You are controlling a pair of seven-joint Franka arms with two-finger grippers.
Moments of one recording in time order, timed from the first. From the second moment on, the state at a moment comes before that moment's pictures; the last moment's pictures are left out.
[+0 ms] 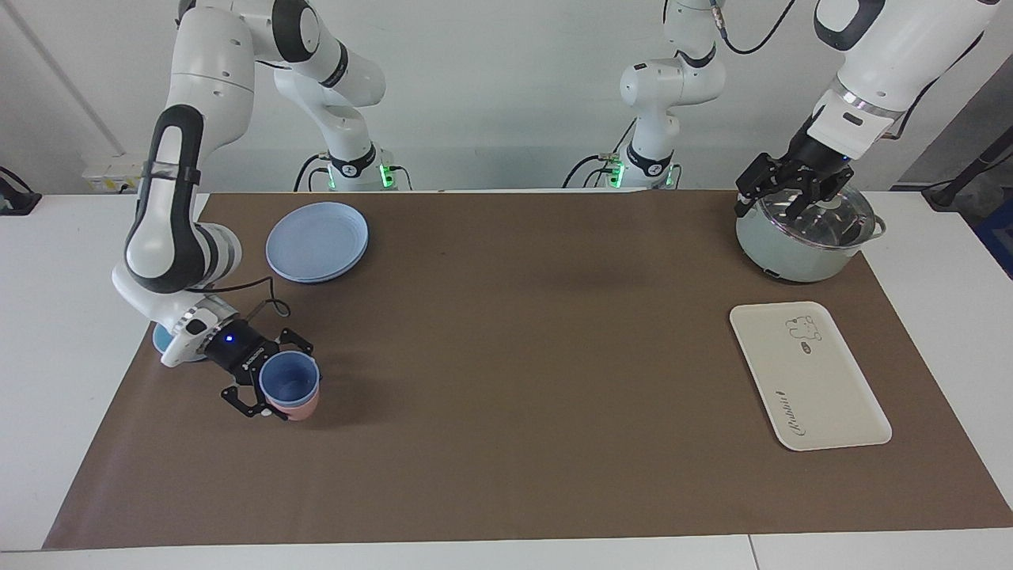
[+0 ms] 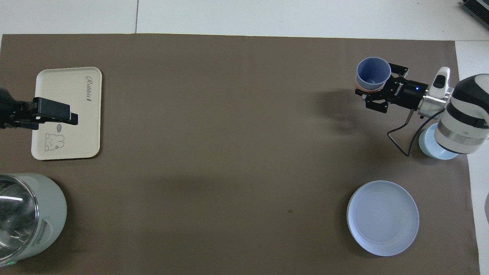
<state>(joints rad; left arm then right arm) 0.06 -0.03 -0.10 -1.61 -0.23 1.59 -0.05 -0.11 0.42 -0.07 -1.81 1.35 2.14 -2.07</state>
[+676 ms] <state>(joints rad) -0.02 0.05 -0.12 -1.64 -0.70 1.77 -0.18 0.12 0.08 -0.06 -1.81 0.73 2.14 -1.43</state>
